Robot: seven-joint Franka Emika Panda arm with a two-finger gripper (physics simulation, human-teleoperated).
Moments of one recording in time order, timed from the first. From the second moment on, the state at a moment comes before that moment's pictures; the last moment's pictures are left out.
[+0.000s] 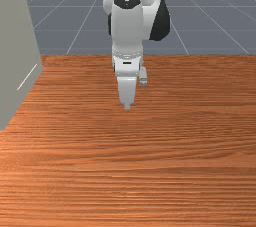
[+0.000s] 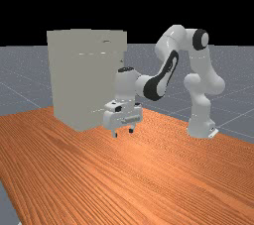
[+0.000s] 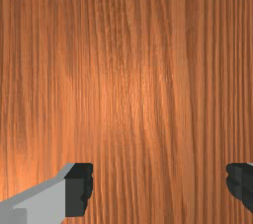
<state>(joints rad) 0.00 0.39 0.00 -1.92 0.01 2.37 -0.78</state>
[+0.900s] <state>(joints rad) 0.01 0.02 -0.13 -1.80 -0.04 1.70 0.75</state>
